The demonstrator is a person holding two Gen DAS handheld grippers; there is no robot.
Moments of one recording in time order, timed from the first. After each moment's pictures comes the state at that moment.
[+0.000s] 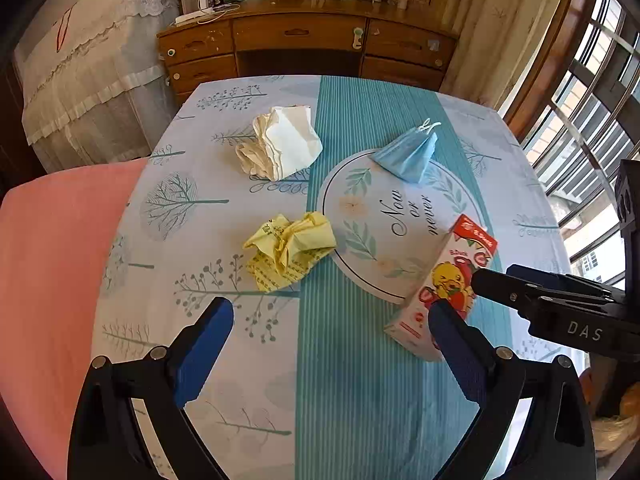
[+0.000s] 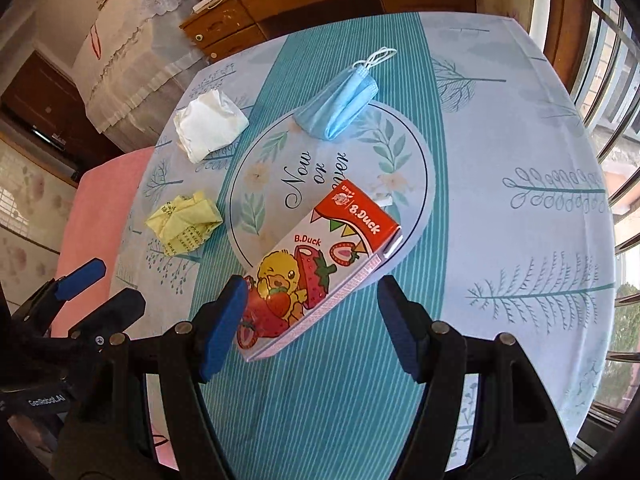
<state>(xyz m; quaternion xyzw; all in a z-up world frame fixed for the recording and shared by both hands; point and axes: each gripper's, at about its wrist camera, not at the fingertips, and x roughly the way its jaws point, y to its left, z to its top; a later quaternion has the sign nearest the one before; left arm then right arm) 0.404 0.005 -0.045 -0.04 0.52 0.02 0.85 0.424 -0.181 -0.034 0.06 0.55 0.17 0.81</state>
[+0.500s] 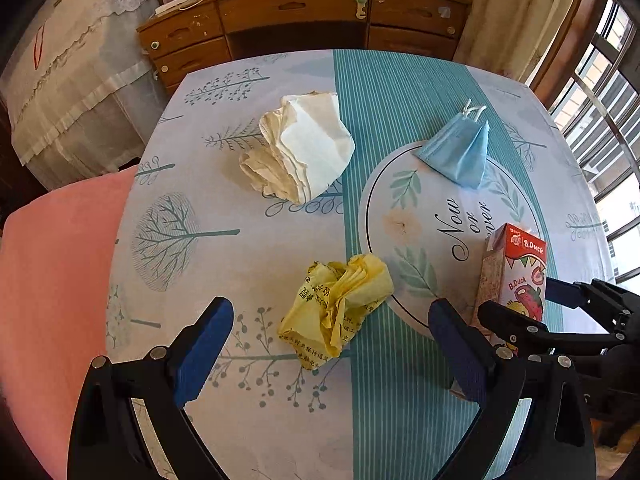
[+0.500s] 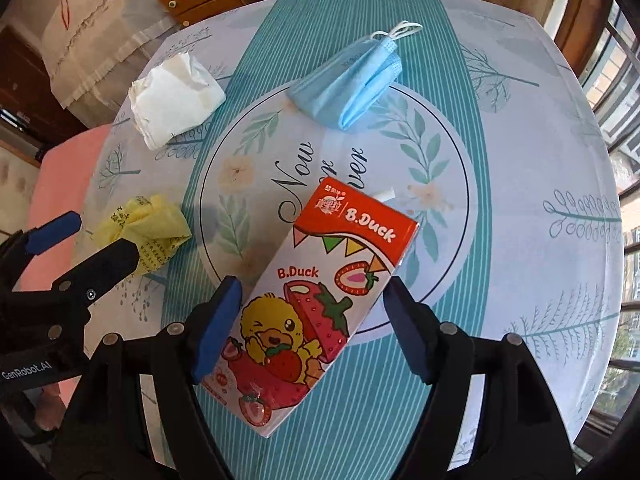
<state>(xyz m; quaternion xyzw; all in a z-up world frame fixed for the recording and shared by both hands) 0.481 0.037 -0.081 0.00 0.56 0.01 0.83 0.463 -0.122 -0.071 -0.01 0.59 0.12 0.80</state>
